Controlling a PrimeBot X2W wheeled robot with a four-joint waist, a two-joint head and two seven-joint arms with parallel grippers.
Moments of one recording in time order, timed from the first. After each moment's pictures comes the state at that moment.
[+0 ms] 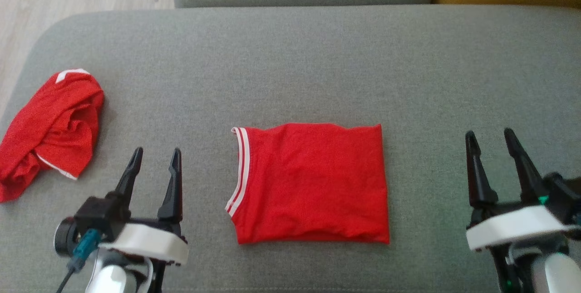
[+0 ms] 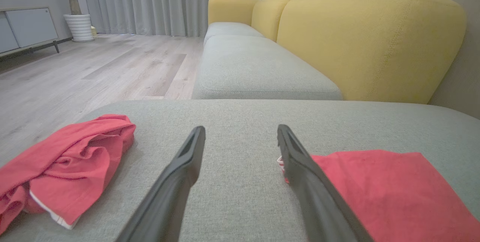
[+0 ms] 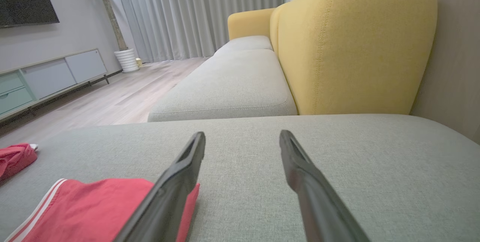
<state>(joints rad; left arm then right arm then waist) -0.01 0.20 -0.25 0.07 -0.28 0.08 -0.24 0.03 -0.08 -0.02 -0.06 0.19 0.12 -0.01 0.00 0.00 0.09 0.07</state>
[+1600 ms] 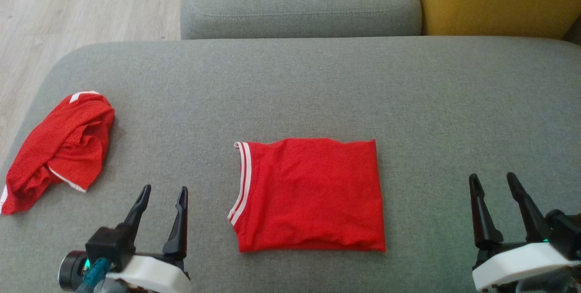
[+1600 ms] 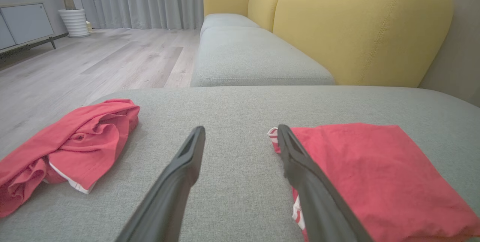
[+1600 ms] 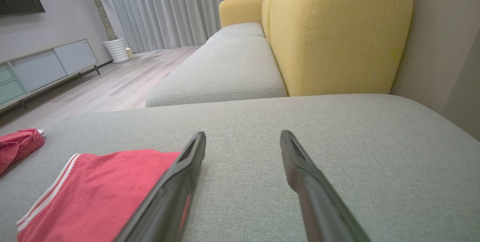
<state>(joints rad) 0.12 0.24 -0.29 0.02 -0.28 0.12 -0.19 0.22 -0.04 -0.06 -0.17 0.19 0.12 0.09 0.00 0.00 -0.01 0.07</state>
